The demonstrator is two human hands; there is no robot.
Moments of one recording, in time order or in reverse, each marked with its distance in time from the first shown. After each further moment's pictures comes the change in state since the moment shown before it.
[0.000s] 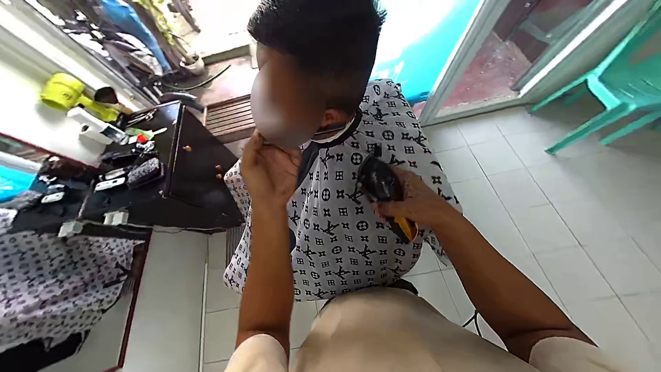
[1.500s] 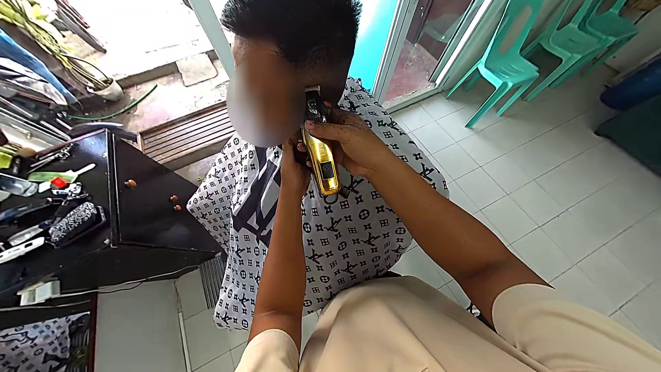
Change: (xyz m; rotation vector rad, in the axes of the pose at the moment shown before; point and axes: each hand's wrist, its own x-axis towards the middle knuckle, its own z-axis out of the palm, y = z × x) left_hand 0.028 -0.072 -0.062 0.171 -0.324 -0.135; right_hand 0.109 -0.062 0.077 0.438 0.327 -0.035
